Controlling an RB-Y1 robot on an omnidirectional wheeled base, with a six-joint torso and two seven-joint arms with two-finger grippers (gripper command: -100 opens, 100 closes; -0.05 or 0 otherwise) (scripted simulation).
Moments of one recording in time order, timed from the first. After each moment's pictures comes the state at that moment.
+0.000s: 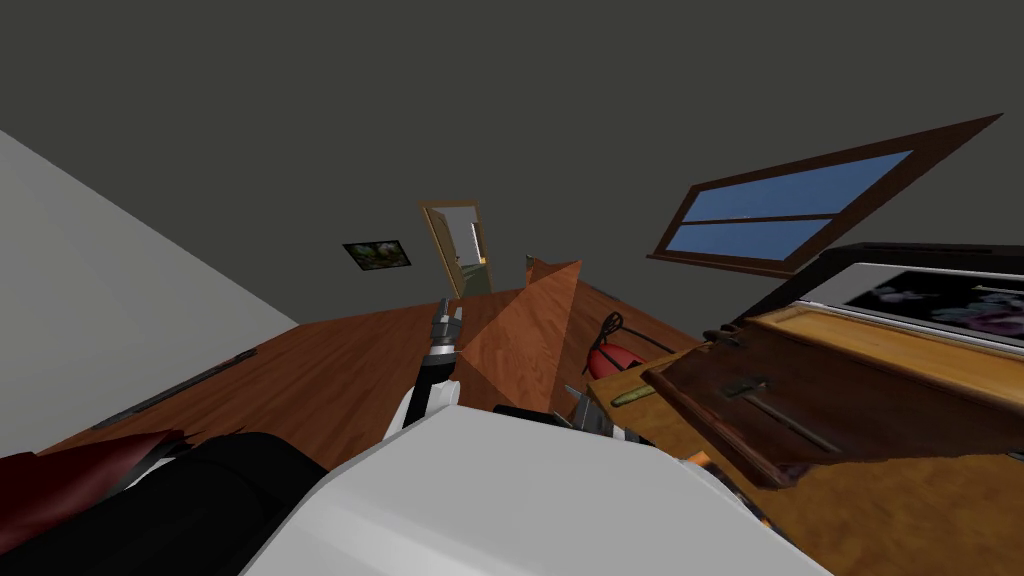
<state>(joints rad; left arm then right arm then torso) 0.54 -0.03 0.03 -2.26 -0.07 -0.37 0.15 0.60 -0.49 0.18 -1.85 1.33 -0.81 0.06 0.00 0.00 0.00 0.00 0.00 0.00</state>
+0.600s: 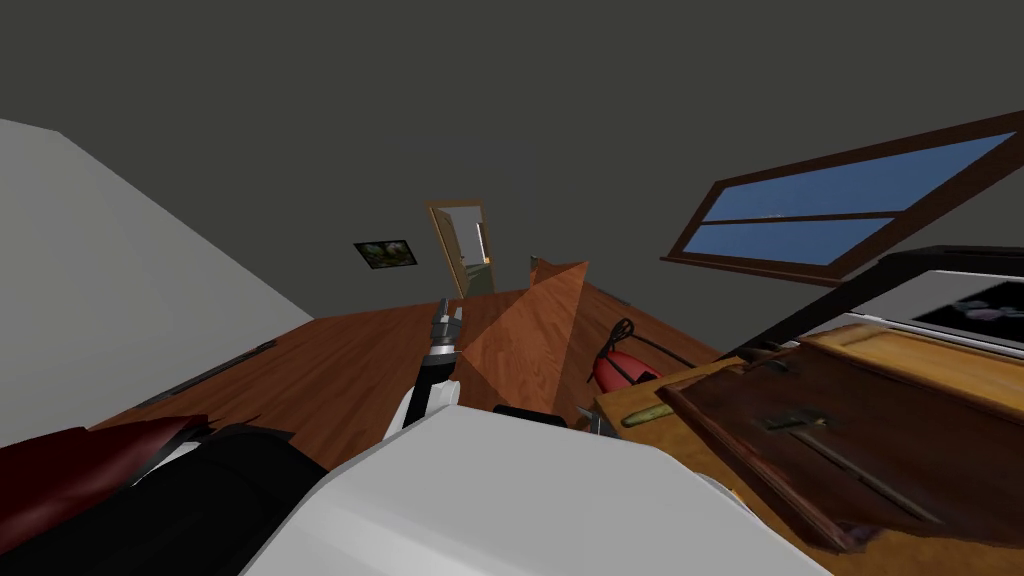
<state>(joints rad) 0.54 -0.03 0.04 -2.26 -0.07 -0.37 0.15 0.59 -0.59 0.20 -1.76 1.52 -0.80 0.11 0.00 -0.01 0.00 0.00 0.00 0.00</state>
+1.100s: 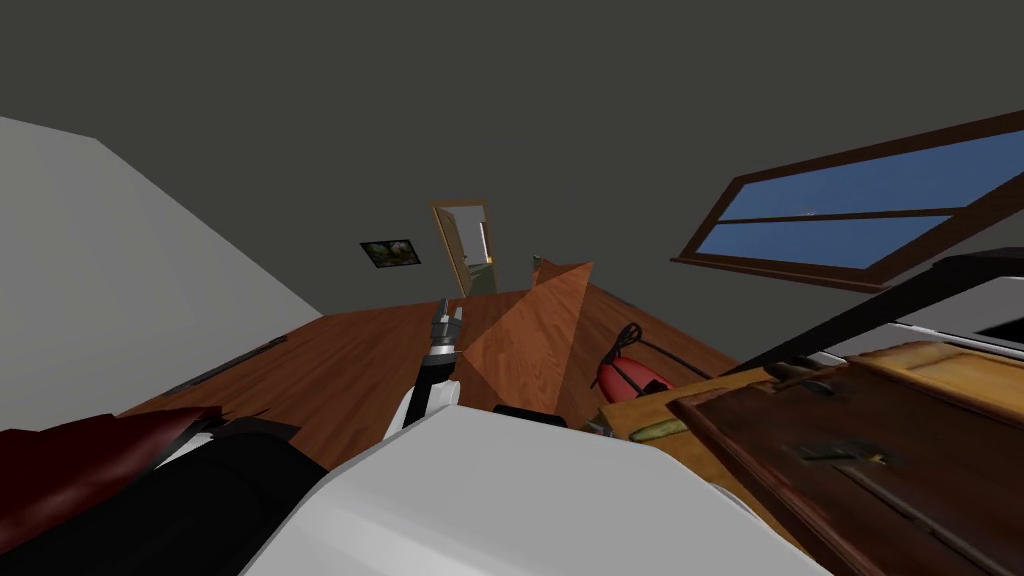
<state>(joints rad) 0.54 -0.03 0.04 -2.26 -0.07 -0.37 0.15 0.60 -0.65 0.20 -1.71 1.65 -0.79 0.14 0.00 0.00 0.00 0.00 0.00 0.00</state>
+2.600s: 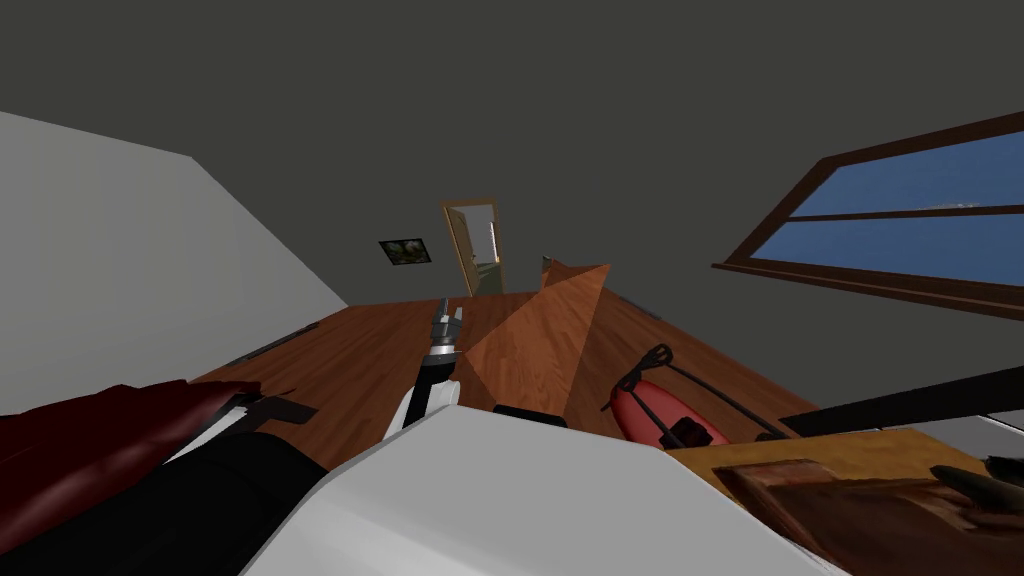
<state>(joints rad) 0.54 -0.03 0.04 -2.26 -0.07 -0.37 0.15 0.63 -0.88 0.23 -1.58 2.05 -0.73 0.23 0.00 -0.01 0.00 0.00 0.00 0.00</state>
